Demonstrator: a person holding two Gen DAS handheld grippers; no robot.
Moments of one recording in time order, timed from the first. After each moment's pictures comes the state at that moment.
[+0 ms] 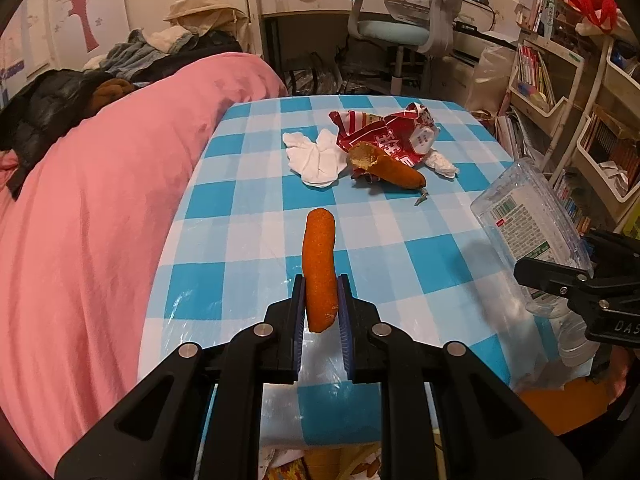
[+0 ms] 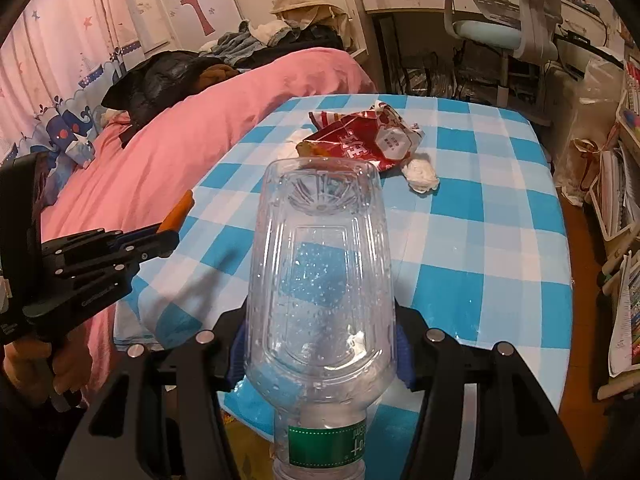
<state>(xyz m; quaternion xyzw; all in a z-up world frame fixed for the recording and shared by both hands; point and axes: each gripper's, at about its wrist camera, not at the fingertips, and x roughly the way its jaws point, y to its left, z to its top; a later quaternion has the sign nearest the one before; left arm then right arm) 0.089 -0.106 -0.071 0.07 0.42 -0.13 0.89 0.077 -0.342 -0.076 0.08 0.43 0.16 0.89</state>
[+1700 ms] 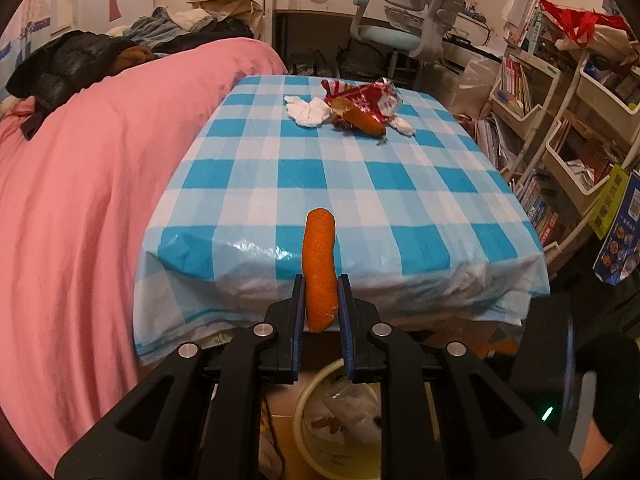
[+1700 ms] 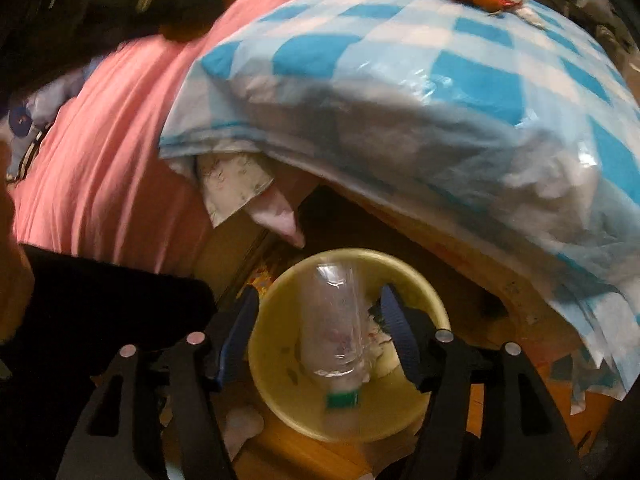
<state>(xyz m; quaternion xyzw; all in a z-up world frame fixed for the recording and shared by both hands) -0.050 -0.072 -0.076 0.02 0.43 -0.14 0.89 -0.050 -0.241 -0.167 0.03 0.54 0.21 0.81</state>
